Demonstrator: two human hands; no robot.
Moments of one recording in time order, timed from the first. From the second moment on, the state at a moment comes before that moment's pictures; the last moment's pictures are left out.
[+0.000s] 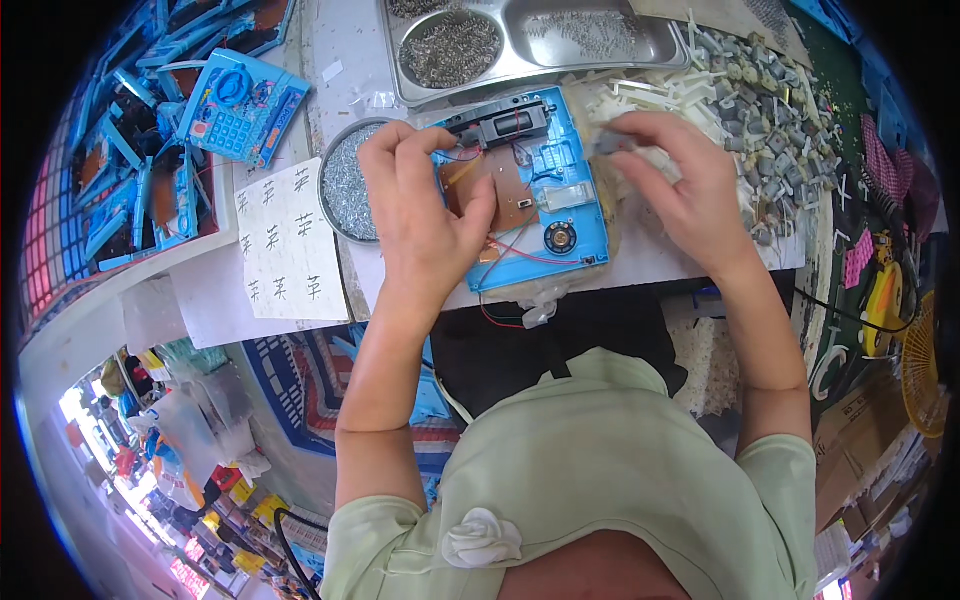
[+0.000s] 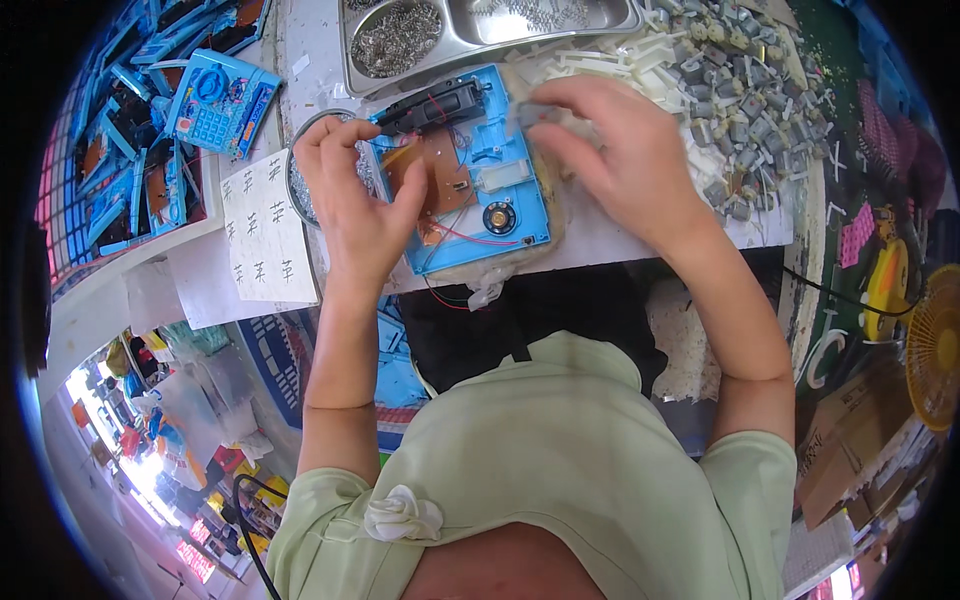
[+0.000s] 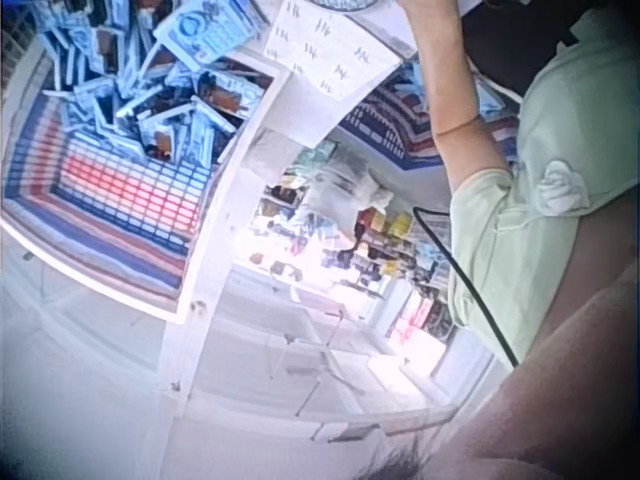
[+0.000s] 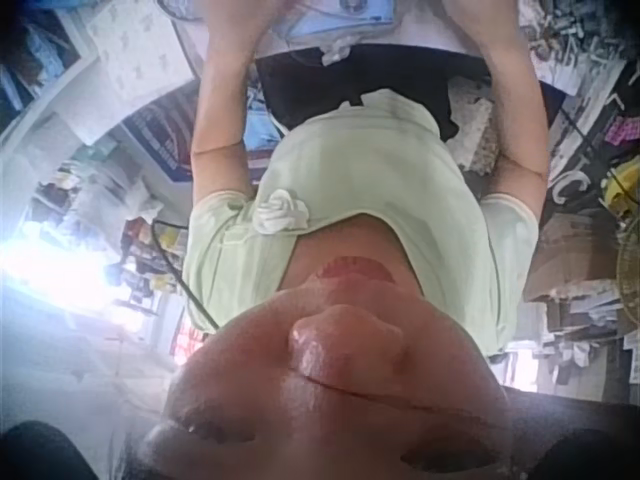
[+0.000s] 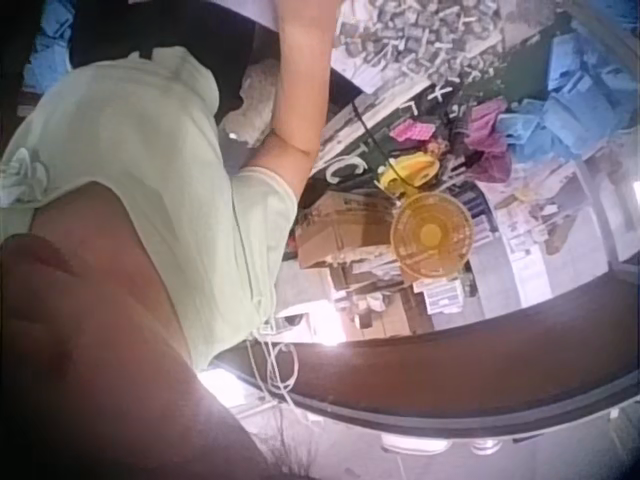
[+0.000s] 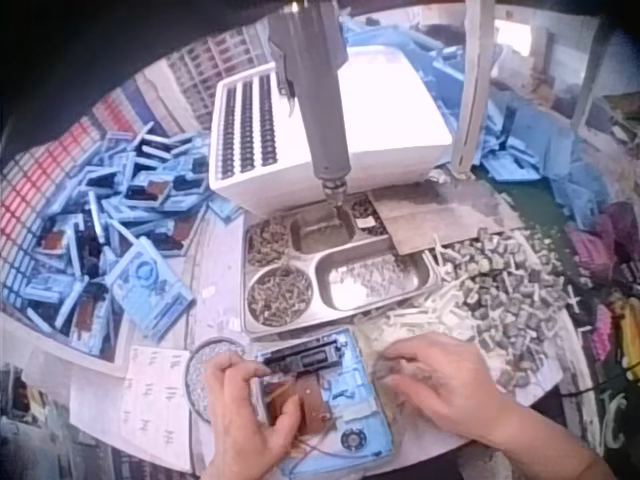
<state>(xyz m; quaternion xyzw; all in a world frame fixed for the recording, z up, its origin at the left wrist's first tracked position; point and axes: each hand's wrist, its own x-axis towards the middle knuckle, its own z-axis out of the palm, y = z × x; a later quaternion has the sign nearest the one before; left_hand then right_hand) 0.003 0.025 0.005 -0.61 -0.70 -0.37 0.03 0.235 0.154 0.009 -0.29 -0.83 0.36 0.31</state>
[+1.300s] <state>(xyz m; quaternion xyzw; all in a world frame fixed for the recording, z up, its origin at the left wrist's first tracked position) 0.001 0.018 -0.013 -0.62 -0.64 -0.45 -0.01 0.166 0.182 0.019 -0.05 -0.95 0.22 0.23</state>
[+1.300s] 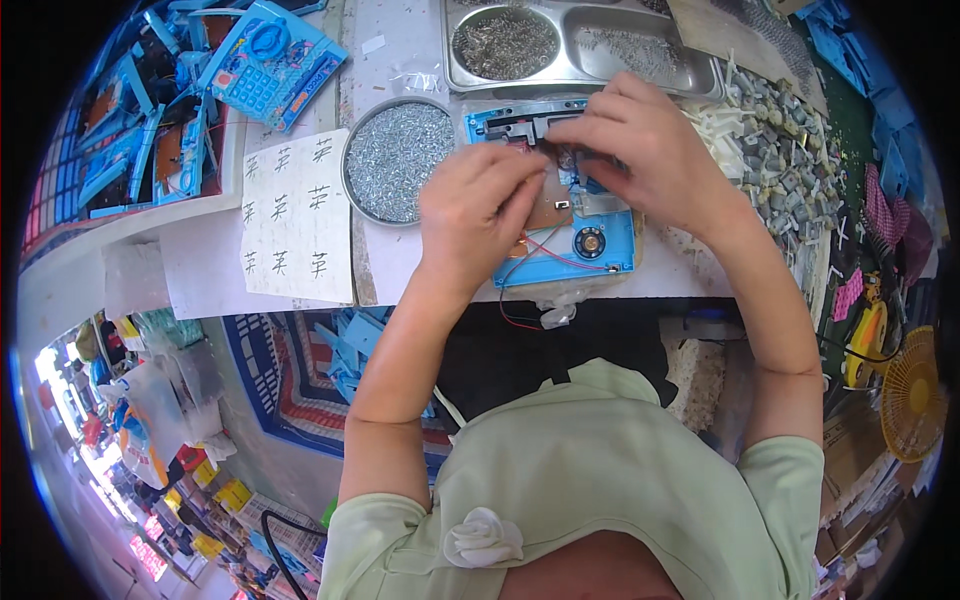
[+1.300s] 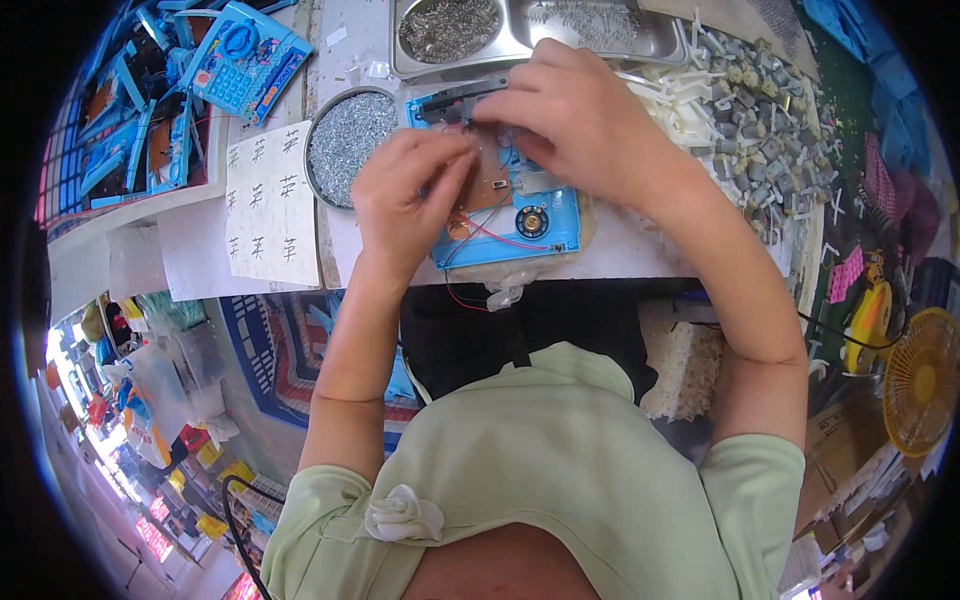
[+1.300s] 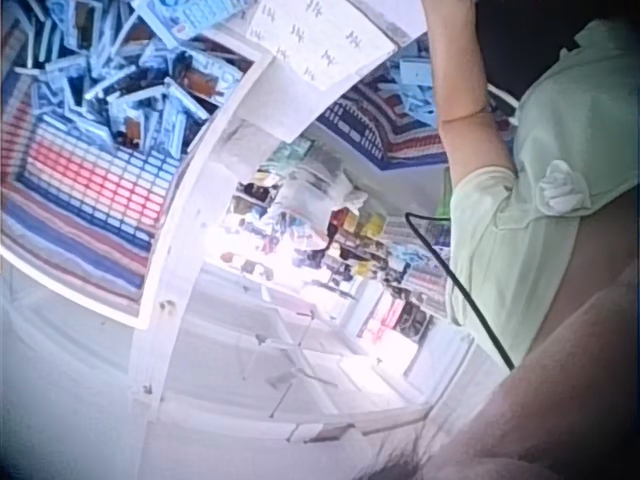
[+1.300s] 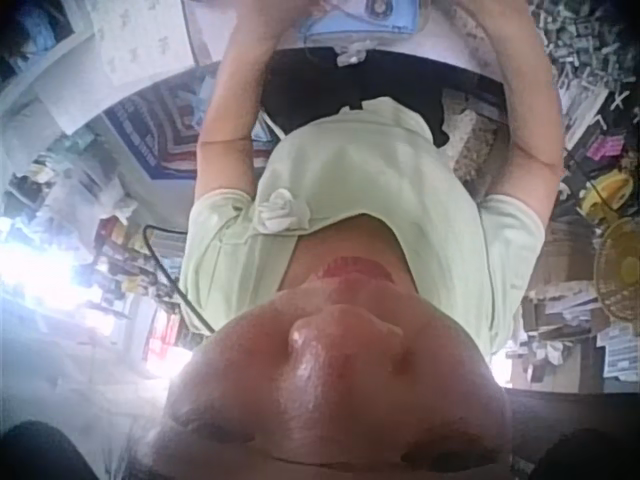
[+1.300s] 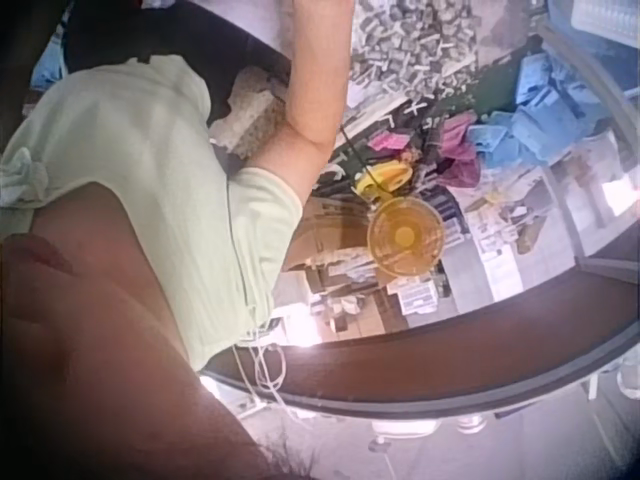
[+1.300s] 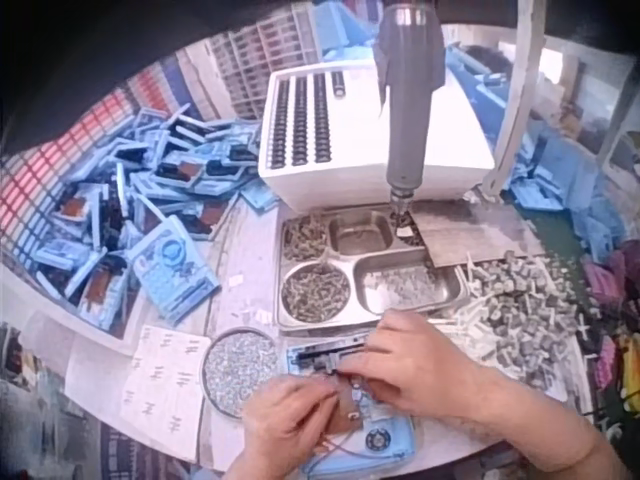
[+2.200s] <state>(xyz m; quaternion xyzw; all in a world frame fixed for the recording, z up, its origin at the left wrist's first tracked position) -0.005 0.022 -0.011 -0.73 -0.57 -0.39 -0.03 0.141 0.175 0.038 -0.12 -0.93 0.29 0.21</state>
